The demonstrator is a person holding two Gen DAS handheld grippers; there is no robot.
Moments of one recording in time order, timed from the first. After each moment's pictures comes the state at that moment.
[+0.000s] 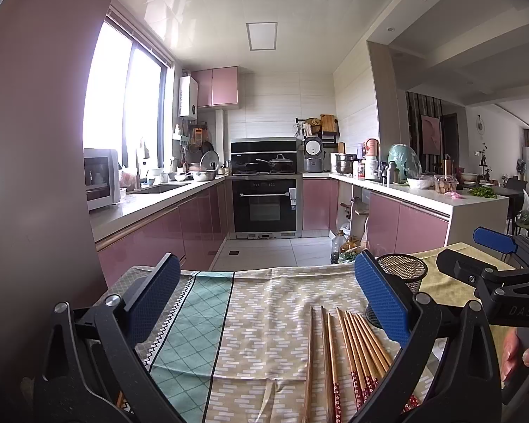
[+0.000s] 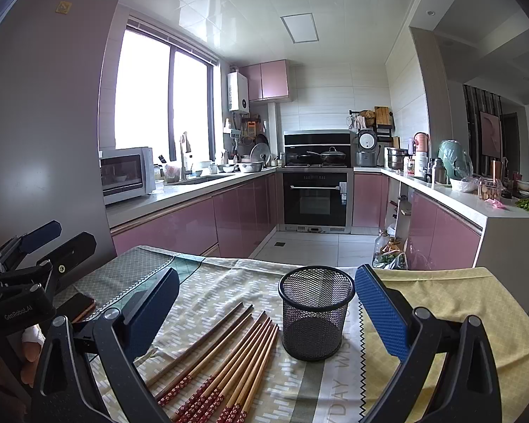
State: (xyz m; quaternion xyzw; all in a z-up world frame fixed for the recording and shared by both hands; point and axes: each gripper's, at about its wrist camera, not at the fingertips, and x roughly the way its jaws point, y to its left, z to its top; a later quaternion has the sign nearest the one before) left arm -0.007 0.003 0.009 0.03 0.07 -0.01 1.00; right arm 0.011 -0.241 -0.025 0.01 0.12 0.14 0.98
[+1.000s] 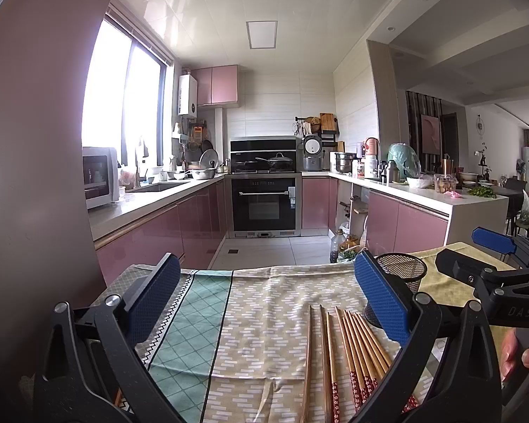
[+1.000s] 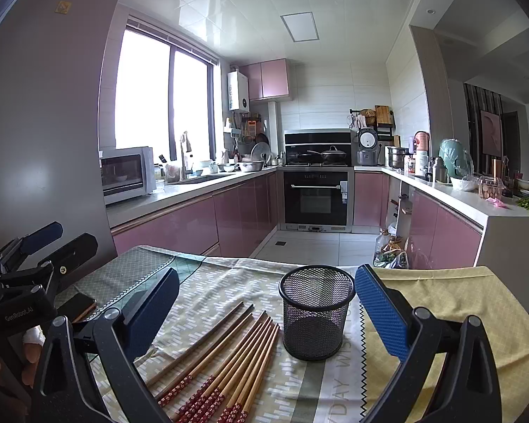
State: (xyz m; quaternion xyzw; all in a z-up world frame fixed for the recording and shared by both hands) left arm -0.012 -0.001 0.009 0.02 0.07 -0.01 1.00; right arm 0.011 -0.239 -0.025 0.01 0.12 0.14 0.98
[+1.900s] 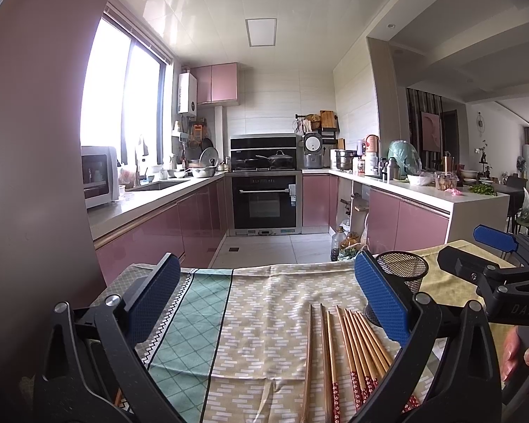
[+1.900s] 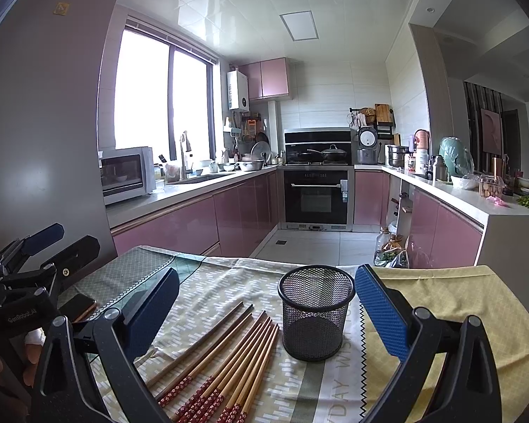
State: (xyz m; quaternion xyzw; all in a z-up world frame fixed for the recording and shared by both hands) left arm -0.014 -0.005 0.009 0.02 0.08 -0.01 1.00; right arm 0.012 -0.242 -0.024 0.02 0.12 0.15 0.98
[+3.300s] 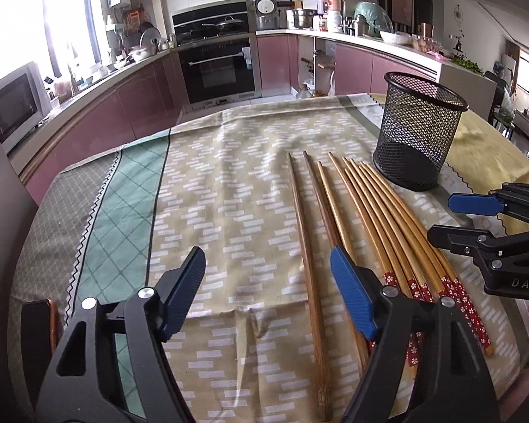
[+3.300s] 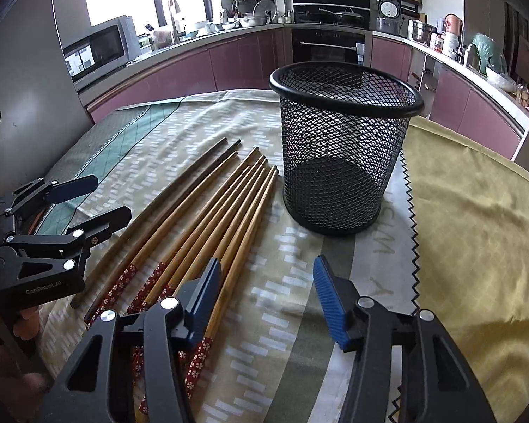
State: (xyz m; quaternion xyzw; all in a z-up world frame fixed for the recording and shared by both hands) left arm 0.116 -0.021 -0.111 0.09 0.37 -0.09 0.92; right arm 0.091 -0.227 -0.128 -0.02 0.42 0.16 0.89
